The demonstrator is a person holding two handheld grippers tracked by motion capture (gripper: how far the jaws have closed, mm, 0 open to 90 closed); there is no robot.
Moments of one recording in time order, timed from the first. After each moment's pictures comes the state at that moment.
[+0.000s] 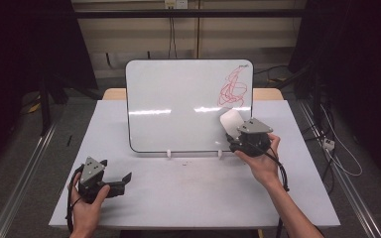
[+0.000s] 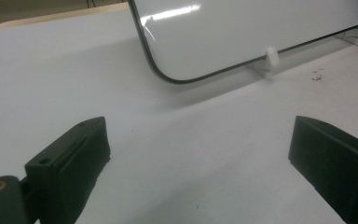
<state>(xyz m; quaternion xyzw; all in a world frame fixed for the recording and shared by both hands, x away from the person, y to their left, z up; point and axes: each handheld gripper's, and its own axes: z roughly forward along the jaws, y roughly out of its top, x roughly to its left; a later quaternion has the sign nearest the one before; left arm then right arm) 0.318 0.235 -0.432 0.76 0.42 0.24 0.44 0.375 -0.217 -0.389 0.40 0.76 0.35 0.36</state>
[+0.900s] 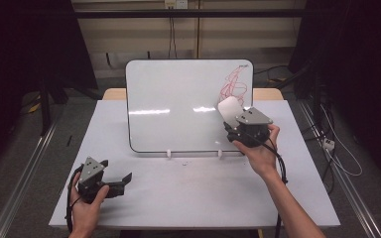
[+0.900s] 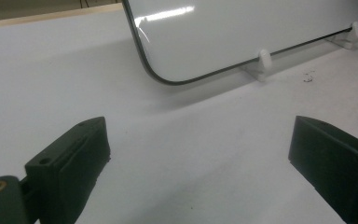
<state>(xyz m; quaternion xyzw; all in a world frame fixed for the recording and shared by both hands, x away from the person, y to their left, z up) 0.318 0.235 -0.433 0.76 0.42 0.23 0.45 0.386 -0.208 -0.360 0.39 0.75 0.37 0.40</state>
